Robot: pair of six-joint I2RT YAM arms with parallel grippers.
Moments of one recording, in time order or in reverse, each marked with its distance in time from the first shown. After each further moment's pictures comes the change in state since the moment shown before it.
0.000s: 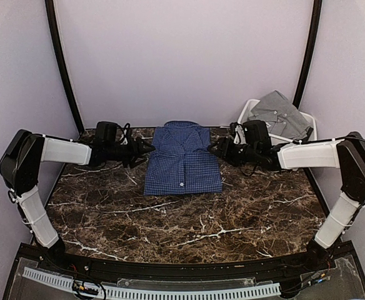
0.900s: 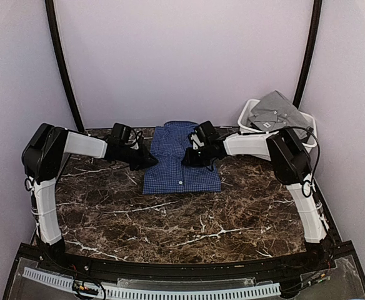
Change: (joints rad) left arm -0.013 0.238 0.238 -0.229 0.012 0.171; right arm 0.100 0.706 0.831 -0.484 0.059 -0.298
